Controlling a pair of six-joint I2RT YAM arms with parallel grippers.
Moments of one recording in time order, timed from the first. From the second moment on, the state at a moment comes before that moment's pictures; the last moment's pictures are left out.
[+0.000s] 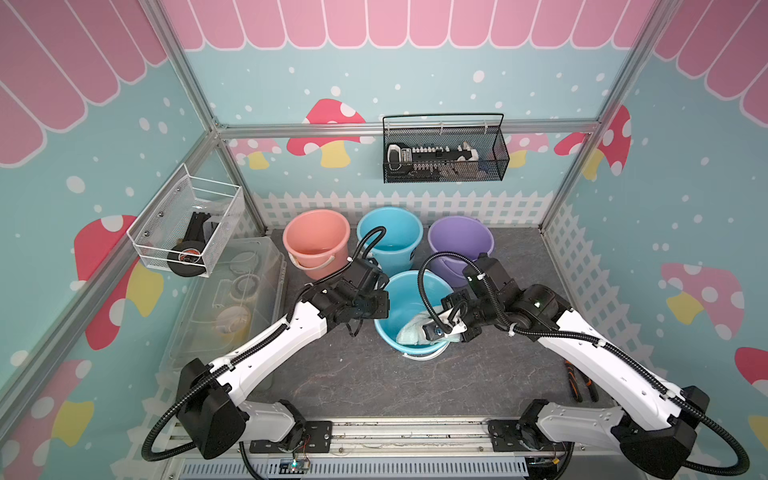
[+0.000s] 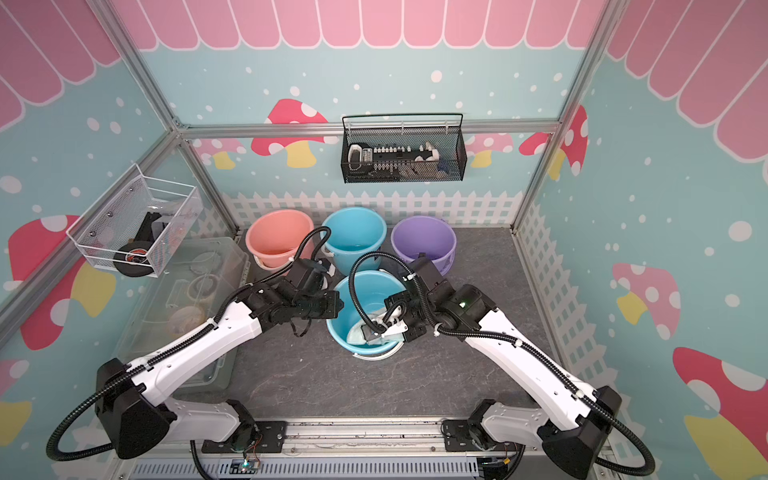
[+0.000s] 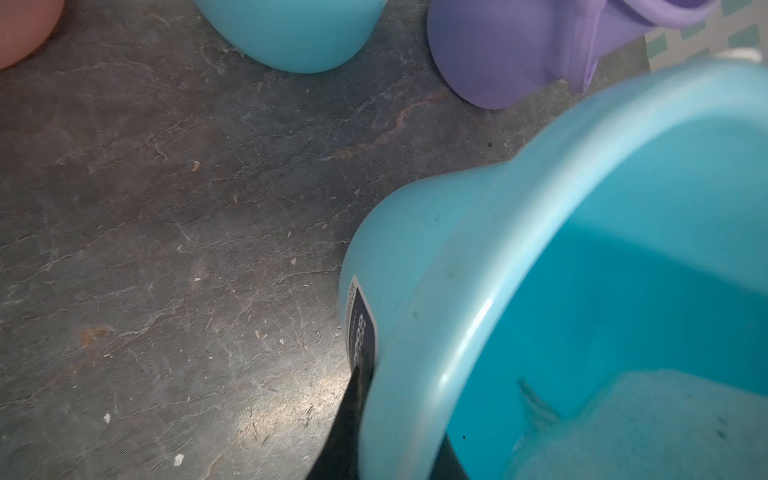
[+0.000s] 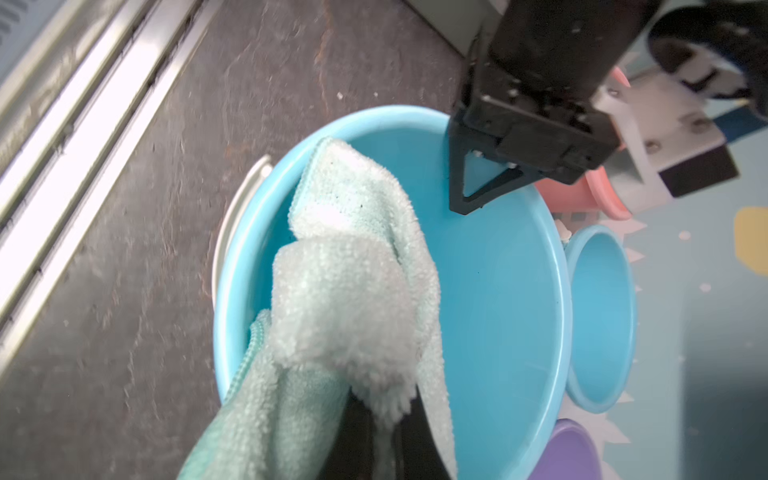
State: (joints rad) left arm -0.66 1.37 1.18 -0.73 0.03 -0.57; right arm 0.75 1.19 1.27 -0.89 -0.30 -1.11
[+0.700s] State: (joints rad) left arm -0.60 1.48 1.21 -0.73 0.02 -0.60; right arm 0.57 1.12 1.14 -0.68 0.45 -0.01
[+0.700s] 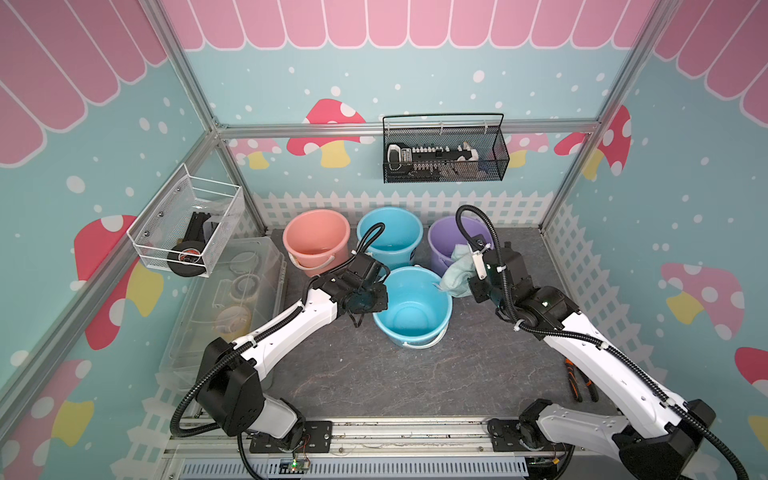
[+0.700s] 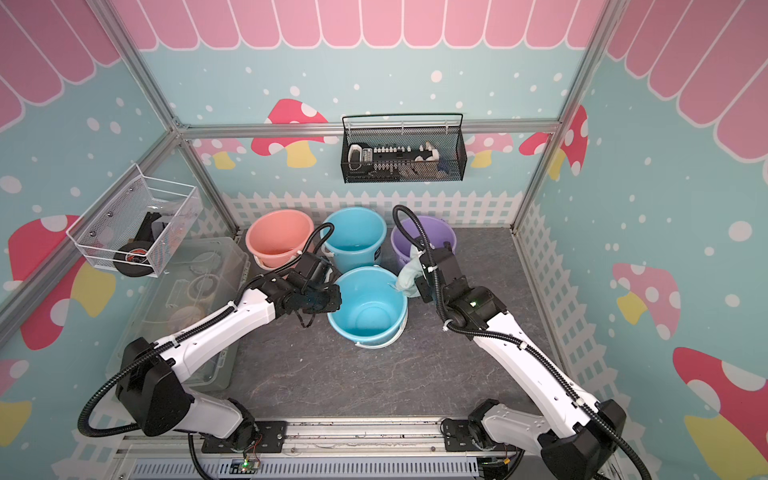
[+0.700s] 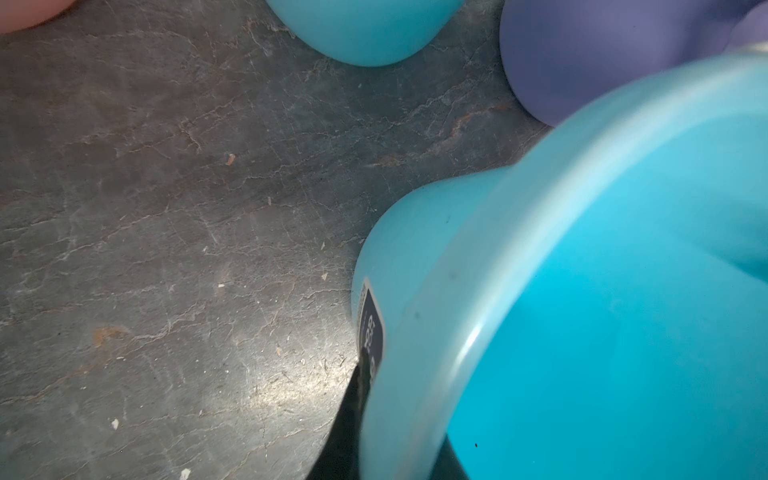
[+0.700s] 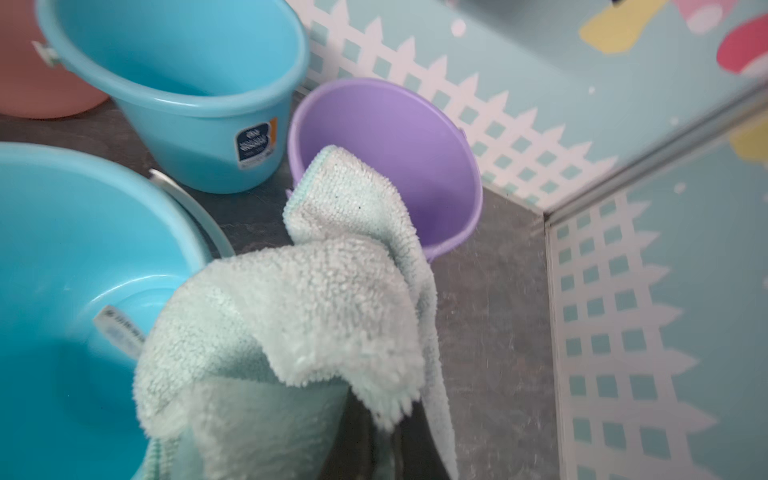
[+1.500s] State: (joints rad) left arm -0.55 1.39 1.23 -0.77 -0.06 -0.60; right arm 0.50 1.29 0.75 -0.51 0.25 0.30
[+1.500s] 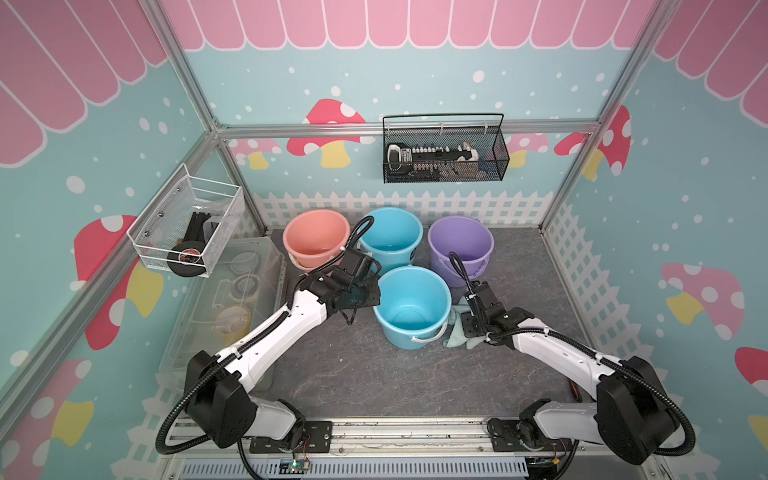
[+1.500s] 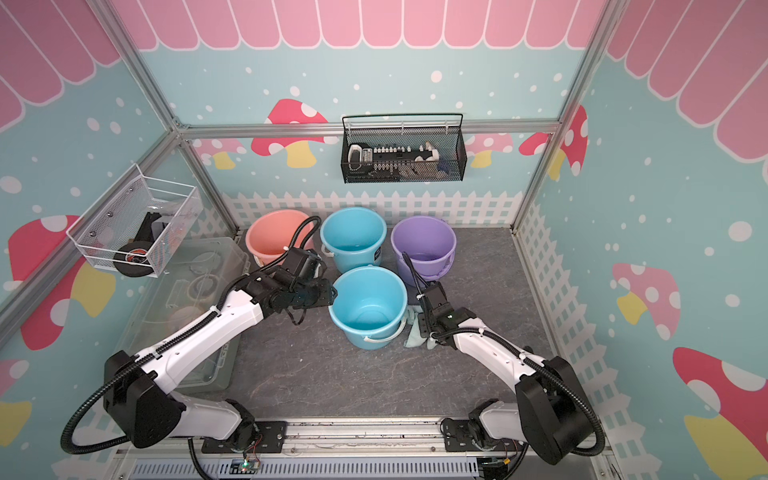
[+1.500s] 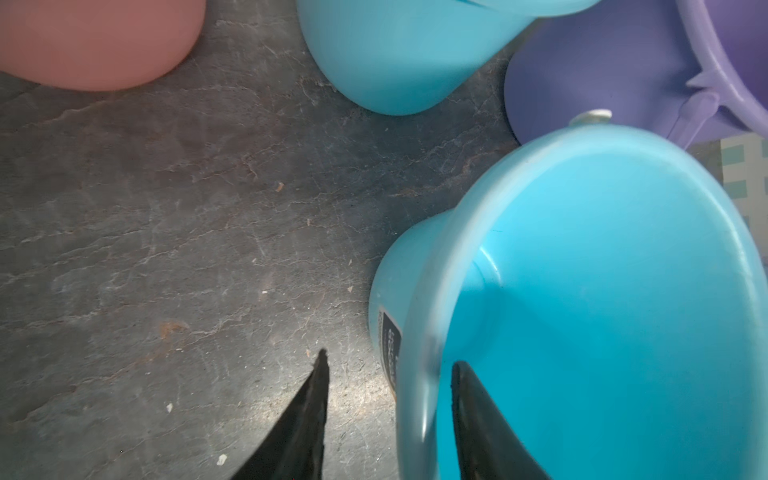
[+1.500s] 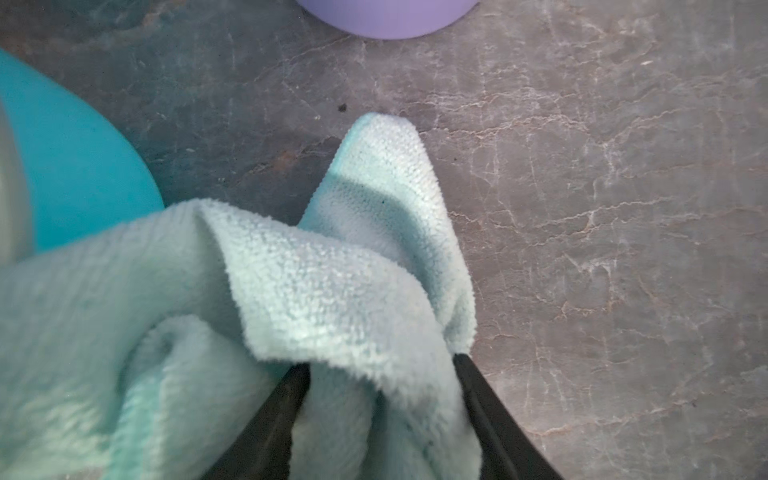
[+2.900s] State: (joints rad) left arm -0.31 1.17 0.73 -0.44 -0.70 -0.58; right arm 0.29 1.02 0.92 -0.64 0.13 0.00
